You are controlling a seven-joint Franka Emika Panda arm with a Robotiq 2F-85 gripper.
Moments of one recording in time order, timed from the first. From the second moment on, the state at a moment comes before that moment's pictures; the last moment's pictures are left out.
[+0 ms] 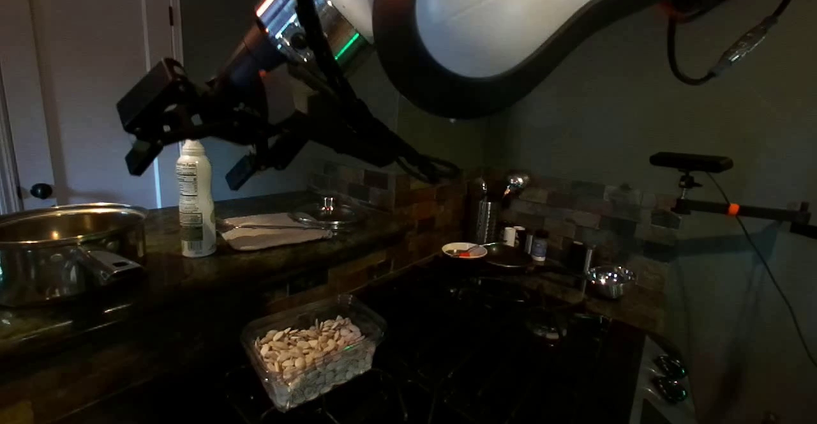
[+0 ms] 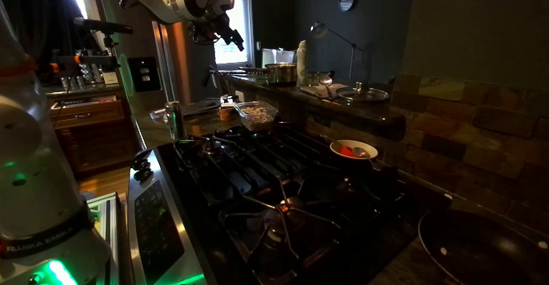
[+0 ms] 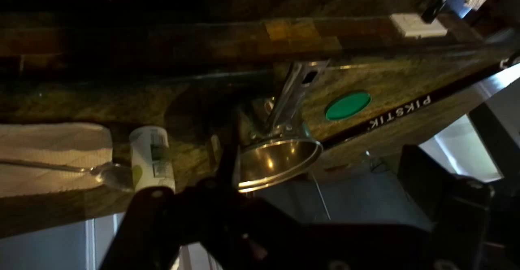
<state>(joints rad) 0.13 -0.06 0.44 -2.07 -0.13 2.80 0.56</state>
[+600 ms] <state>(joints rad) -0.20 -0.09 0.83 -1.88 -0.86 2.57 0.98</state>
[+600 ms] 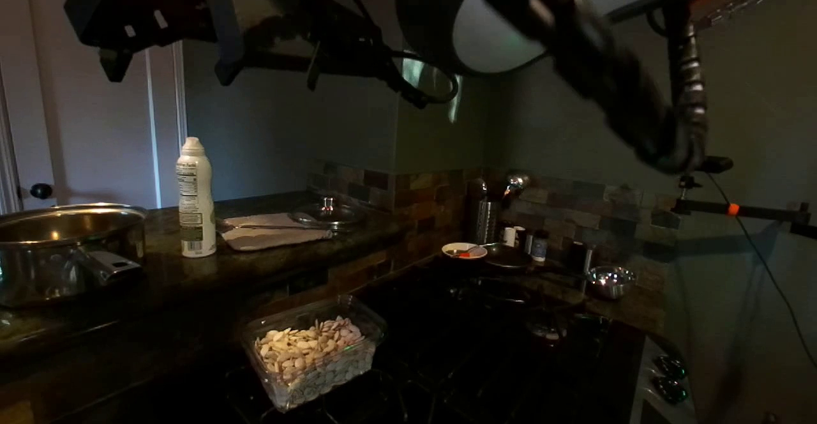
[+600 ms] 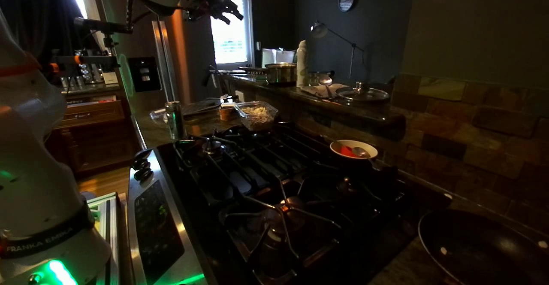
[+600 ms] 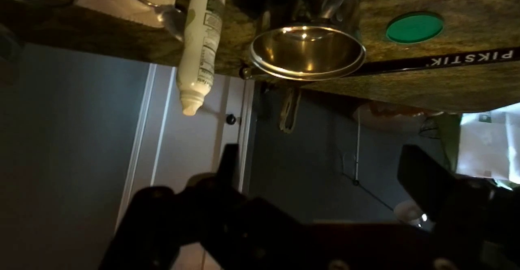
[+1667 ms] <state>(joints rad) 0.26 0.27 0.51 -1.55 -1.18 2.31 0.75</state>
